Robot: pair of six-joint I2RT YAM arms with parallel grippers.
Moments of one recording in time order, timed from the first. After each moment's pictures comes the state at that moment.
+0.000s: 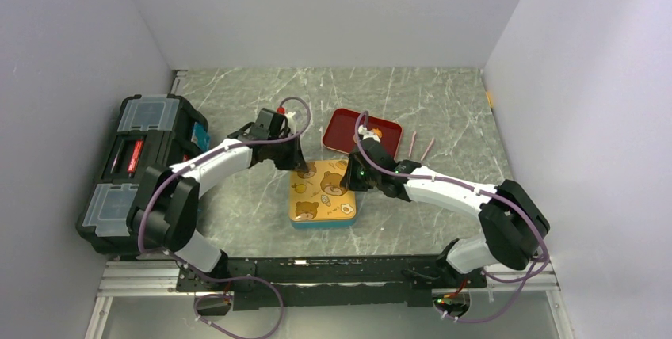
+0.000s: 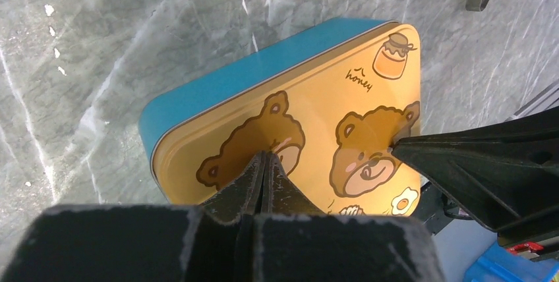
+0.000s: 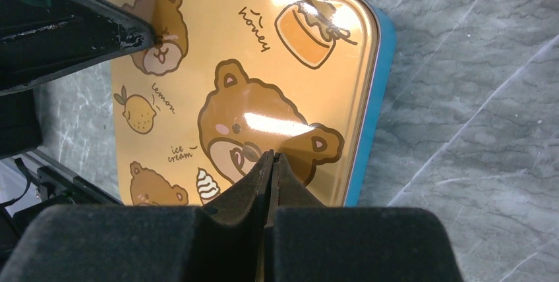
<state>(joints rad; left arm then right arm) -0.45 1.56 0.97 -0.34 0.37 -0.44 0.80 1.42 0.80 -0.17 0.03 0.77</state>
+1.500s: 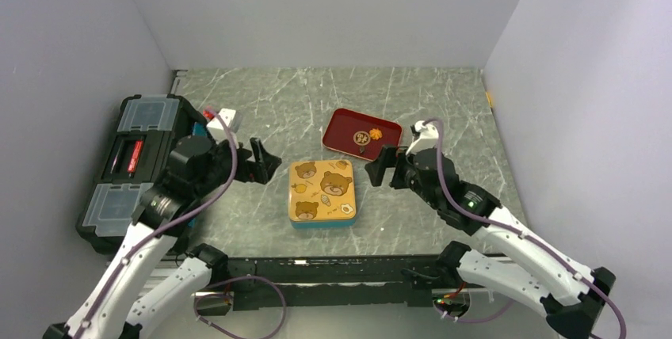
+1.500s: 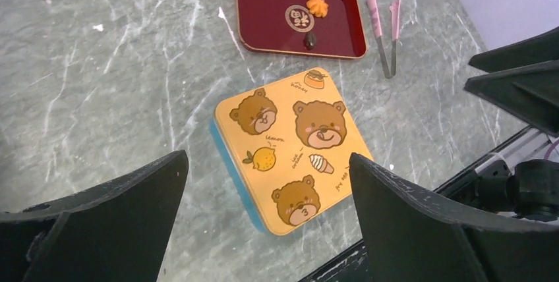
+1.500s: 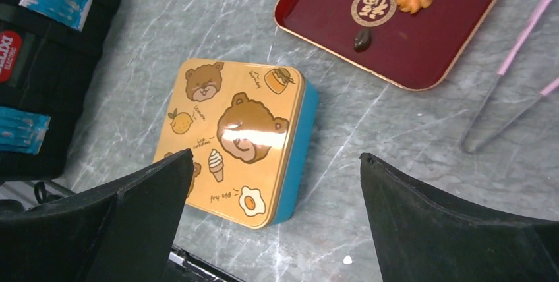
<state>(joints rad) -0.46 0.73 0.95 -0.58 0.13 -0.33 0.80 0.81 0.78 -0.43 0.28 0.58</state>
